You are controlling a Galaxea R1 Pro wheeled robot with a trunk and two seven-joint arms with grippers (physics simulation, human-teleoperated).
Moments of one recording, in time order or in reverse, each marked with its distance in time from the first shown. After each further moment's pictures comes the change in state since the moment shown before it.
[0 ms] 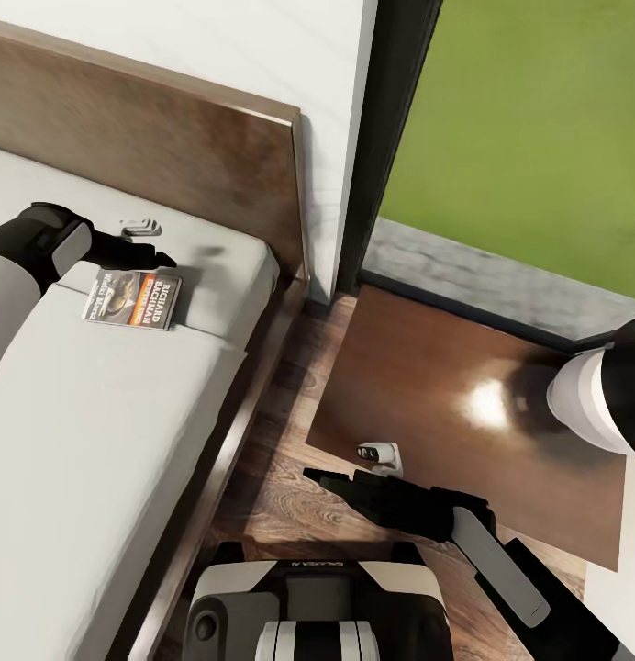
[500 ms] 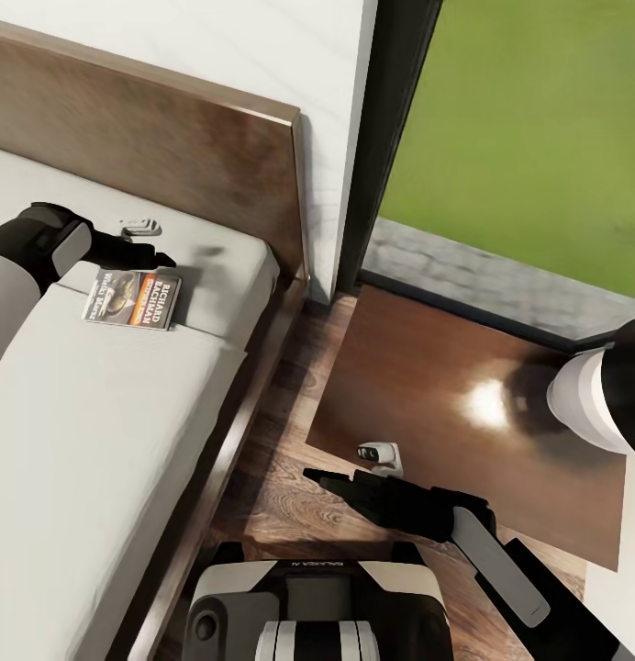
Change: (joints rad) left arm 0.000 0.000 -0.001 0.000 0.000 -0.002 0.004; right arm 0.000 0.000 0.001 0.000 0.001 0.000 0.000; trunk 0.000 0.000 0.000
